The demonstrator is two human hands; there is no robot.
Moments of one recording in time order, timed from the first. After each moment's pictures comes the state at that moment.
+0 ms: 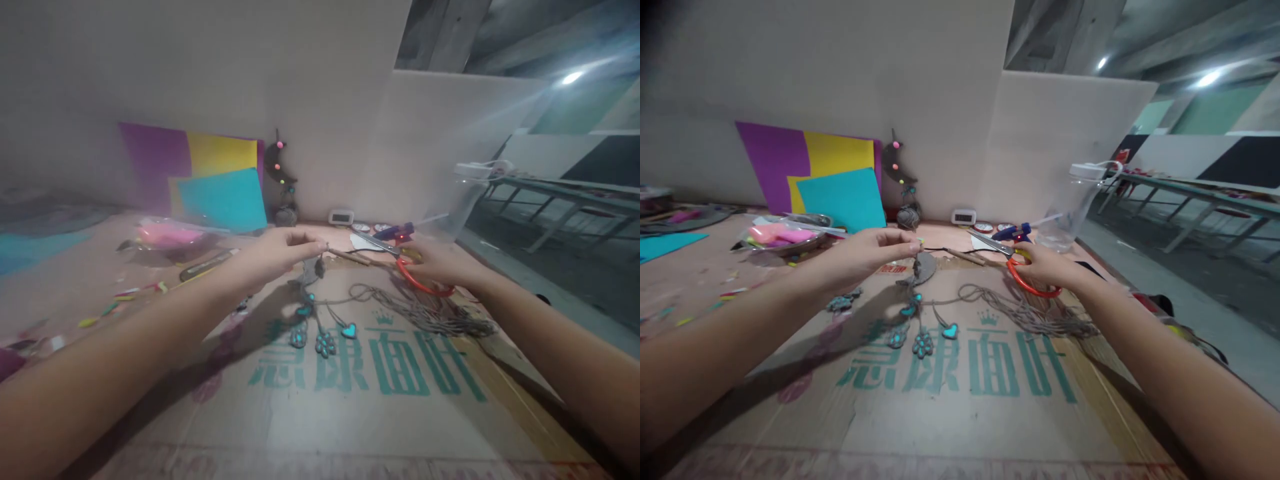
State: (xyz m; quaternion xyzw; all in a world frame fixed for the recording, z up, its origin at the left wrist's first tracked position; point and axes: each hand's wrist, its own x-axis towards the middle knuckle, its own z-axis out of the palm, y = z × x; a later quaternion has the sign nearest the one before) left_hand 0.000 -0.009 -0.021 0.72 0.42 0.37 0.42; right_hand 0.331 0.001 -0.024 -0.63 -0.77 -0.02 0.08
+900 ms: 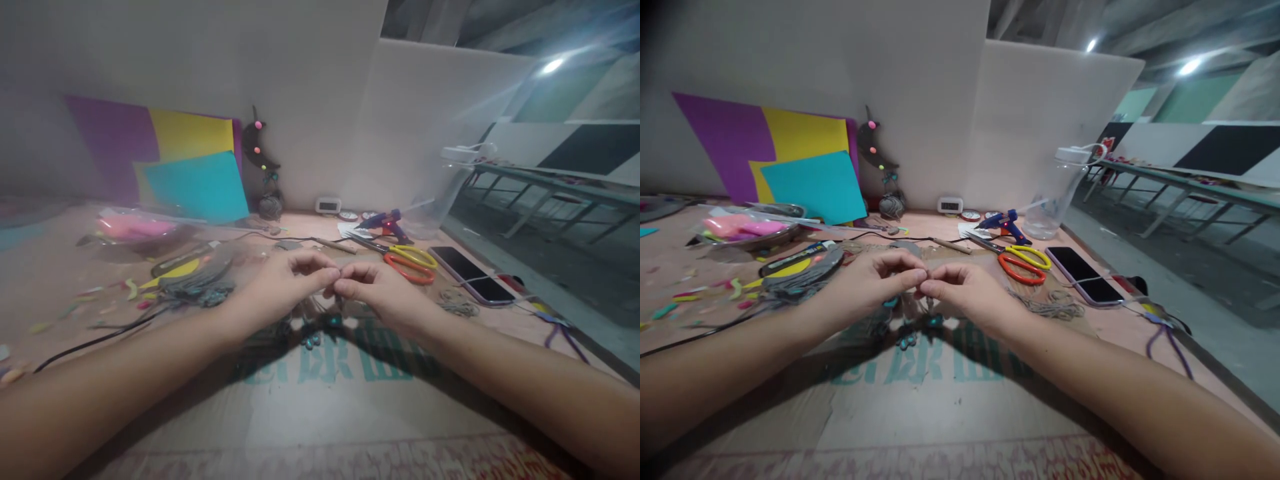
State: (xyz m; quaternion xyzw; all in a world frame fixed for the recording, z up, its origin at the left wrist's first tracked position) left_hand 0.032 -0.042 -0.054 0.71 0.37 0.33 0.50; right_hand 0.224 -0.069 -0.053 -0.46 -0.63 0.51 0.38
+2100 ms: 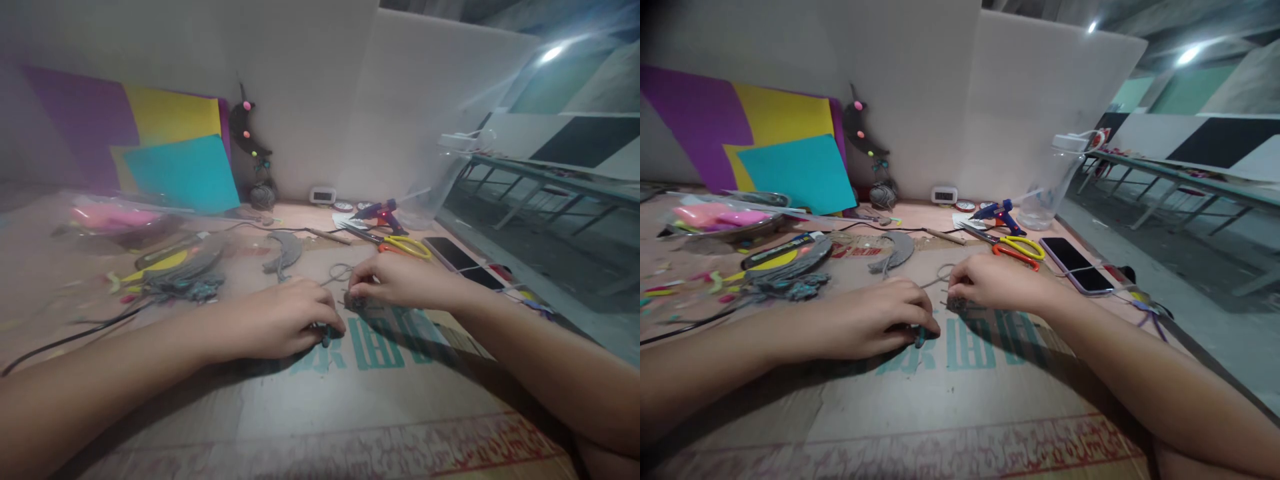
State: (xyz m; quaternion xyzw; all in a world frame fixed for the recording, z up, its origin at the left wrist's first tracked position) left_hand 0.032 -0.052 -0.061 0.97 0.14 0.08 0.19; right_hand 0.259 -0.060 -0.020 -0.52 -0.83 0.19 -0.03
